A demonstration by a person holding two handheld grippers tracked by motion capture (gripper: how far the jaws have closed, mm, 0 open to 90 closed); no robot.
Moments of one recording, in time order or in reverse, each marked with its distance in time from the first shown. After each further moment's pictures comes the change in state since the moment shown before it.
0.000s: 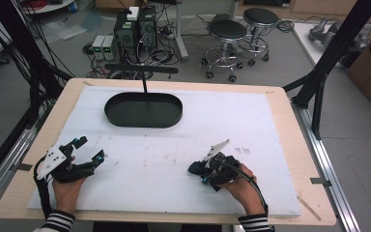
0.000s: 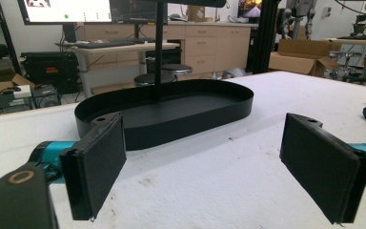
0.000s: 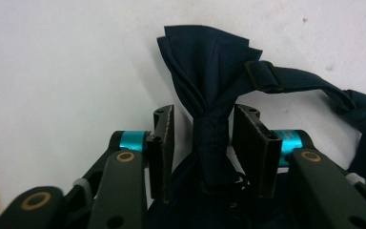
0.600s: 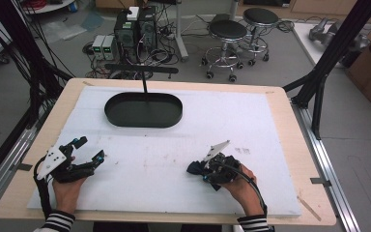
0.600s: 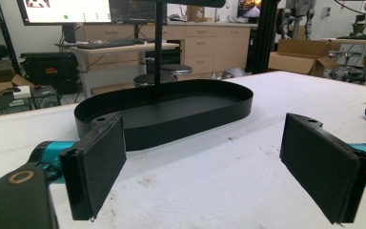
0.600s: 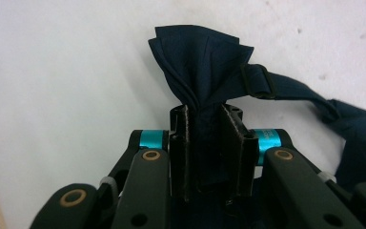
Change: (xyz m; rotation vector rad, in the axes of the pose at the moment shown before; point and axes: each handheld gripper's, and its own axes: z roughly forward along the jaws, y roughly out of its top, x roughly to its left) left arm 0.000 0.000 0.000 -0.002 -0.001 0.002; right arm 0.003 0.001 -0.003 -0.027 -0.018 -0.025
